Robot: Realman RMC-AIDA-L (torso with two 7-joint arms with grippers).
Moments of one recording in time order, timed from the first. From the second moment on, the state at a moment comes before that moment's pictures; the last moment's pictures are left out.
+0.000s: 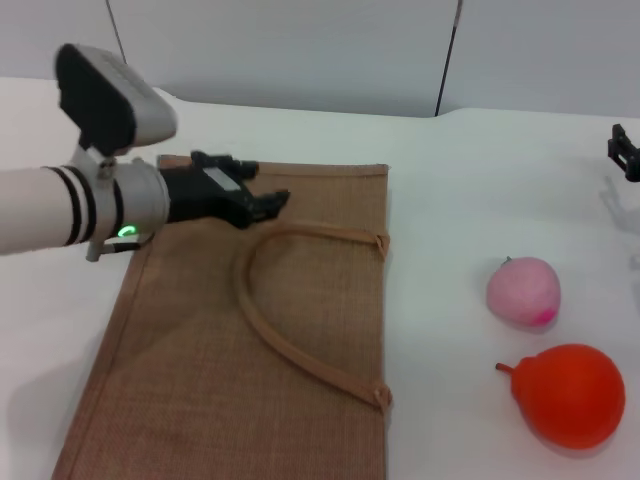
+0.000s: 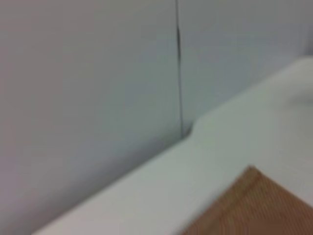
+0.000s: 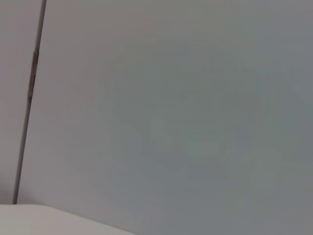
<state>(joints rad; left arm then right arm) -0.50 -2.03 1.37 0.81 -1.41 -0.76 1.55 0.69 2.02 -1.96 -0.16 0.70 -0.57 -0.12</state>
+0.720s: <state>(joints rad) -0.57 -2.03 1.22 0.96 -0.98 -1.08 1.23 0.69 2.02 -1.96 -0.16 0.70 -0.56 -0.12</state>
